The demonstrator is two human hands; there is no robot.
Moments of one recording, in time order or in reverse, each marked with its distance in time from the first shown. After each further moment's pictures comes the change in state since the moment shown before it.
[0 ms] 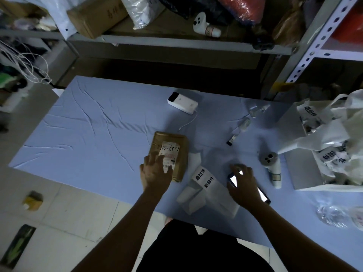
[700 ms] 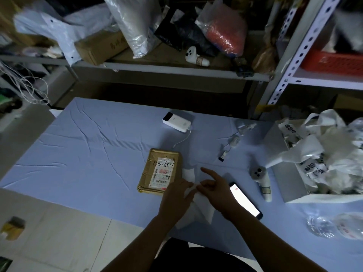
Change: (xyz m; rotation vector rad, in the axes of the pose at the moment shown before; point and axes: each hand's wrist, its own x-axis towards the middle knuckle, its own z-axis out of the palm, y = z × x) left_hand -0.036 0.053 0.020 -0.500 -0.004 0.392; right_hand -0.011 -0.096 -0.046 0.995 -0.168 0.057
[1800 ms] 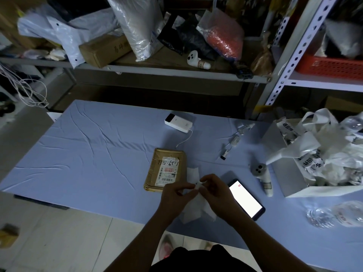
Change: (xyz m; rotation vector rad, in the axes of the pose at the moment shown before) left_hand -0.018 0.007 -0.043 -0.471 -0.057 -0.310; right_hand -0.030 -0.001 0.029 -0.298 0.084 -0.196
